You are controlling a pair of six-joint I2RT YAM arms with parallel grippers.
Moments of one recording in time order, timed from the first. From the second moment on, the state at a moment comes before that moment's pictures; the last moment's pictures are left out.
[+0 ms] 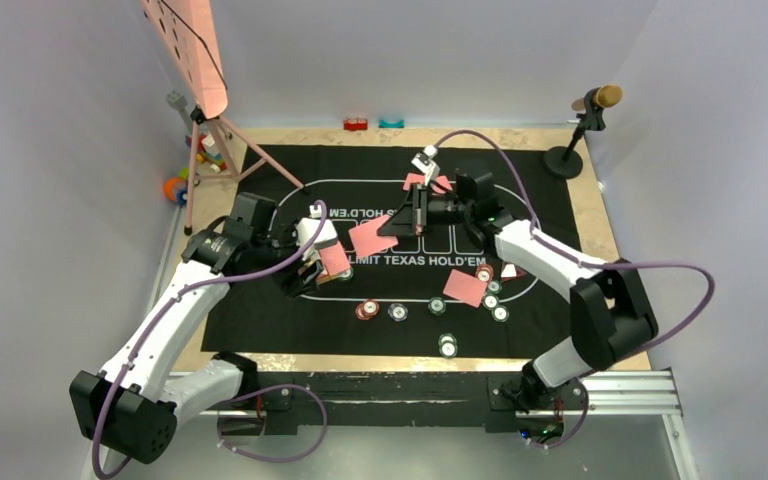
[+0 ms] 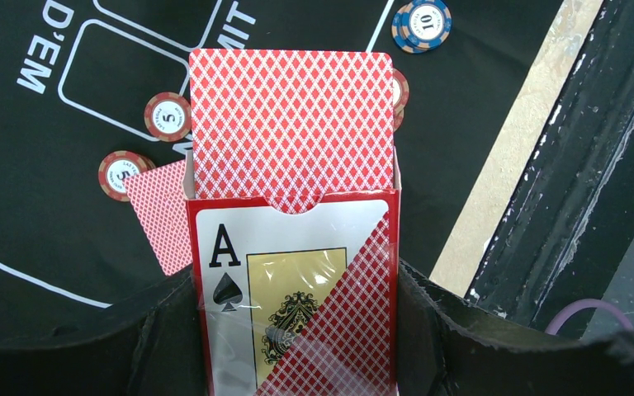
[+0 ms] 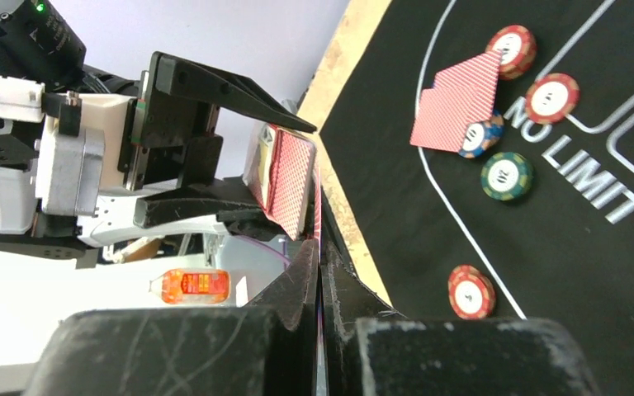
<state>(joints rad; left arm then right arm) -0.34 1.05 0.98 -0.91 0.52 0.63 0.50 1.54 1.01 0.20 -0.88 0.80</state>
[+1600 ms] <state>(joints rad) -0.33 1.05 0.98 -0.91 0.54 0.63 0.04 1.08 0.48 -0.36 -0.27 0.71</state>
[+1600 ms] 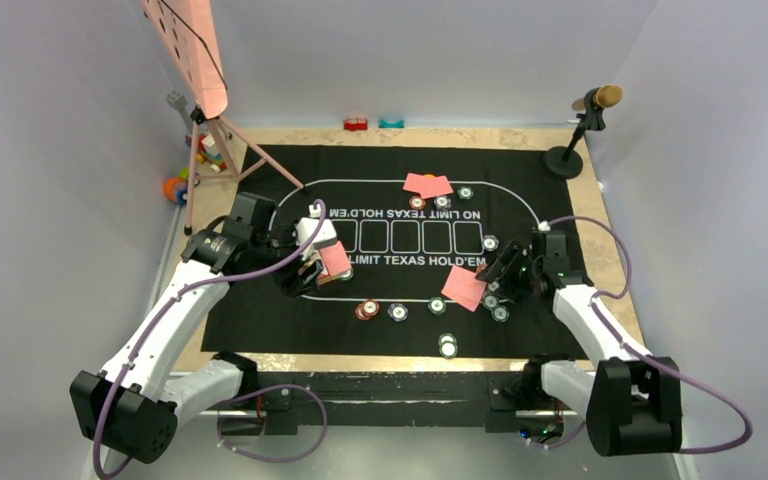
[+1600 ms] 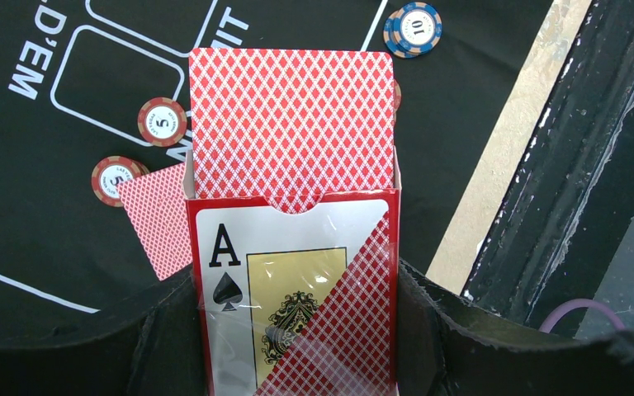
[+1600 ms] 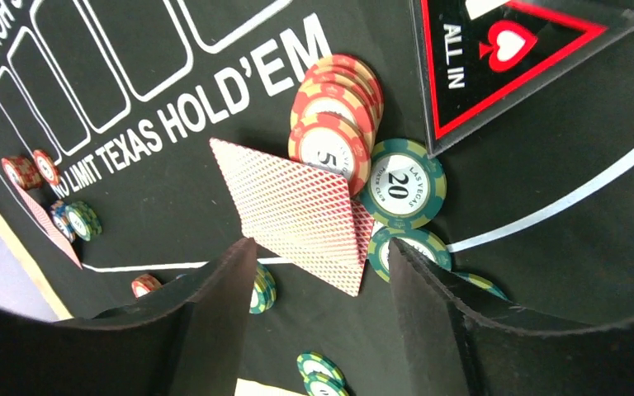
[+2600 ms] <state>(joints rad) -0.33 1.08 1.00 -0.92 0.54 0.63 0.63 1.39 0.99 0.01 -0.66 0.71</state>
